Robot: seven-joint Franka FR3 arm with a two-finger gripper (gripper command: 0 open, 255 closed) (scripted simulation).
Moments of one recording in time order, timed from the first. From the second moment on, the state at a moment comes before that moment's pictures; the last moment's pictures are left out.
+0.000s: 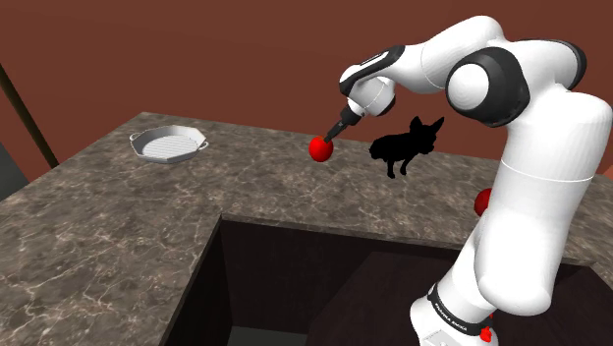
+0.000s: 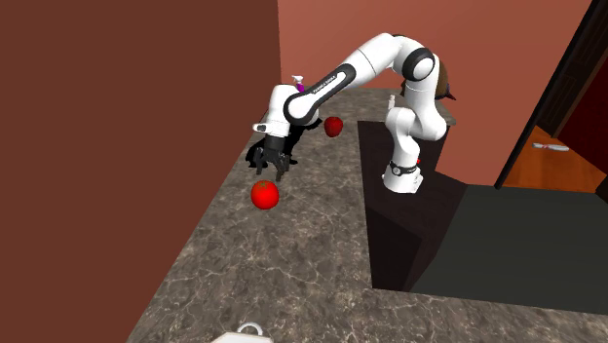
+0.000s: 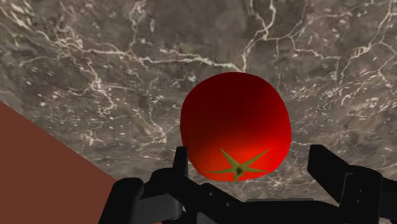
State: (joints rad) arm 0.15 0.26 -0.64 -2.01 0.80 2.42 -1.21
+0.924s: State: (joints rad) arm 0.15 0.26 -0.64 -2.01 0.80 2.42 -1.21
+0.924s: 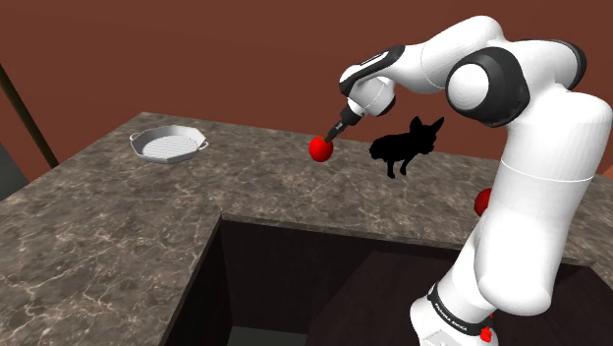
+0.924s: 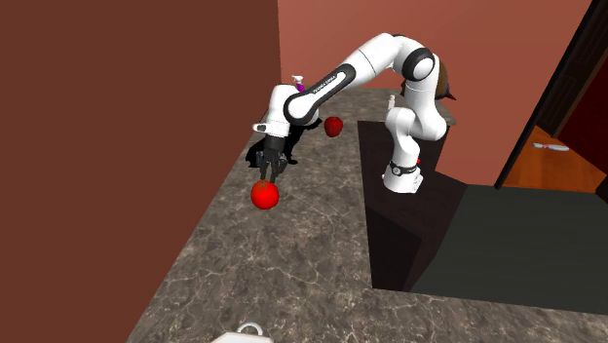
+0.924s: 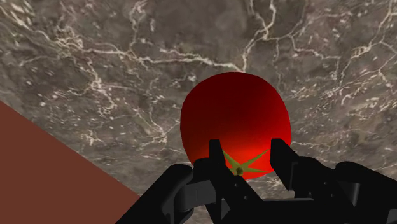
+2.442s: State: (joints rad) arm 0.19 0.12 -0.70 -1.89 0.56 2.24 -0.99
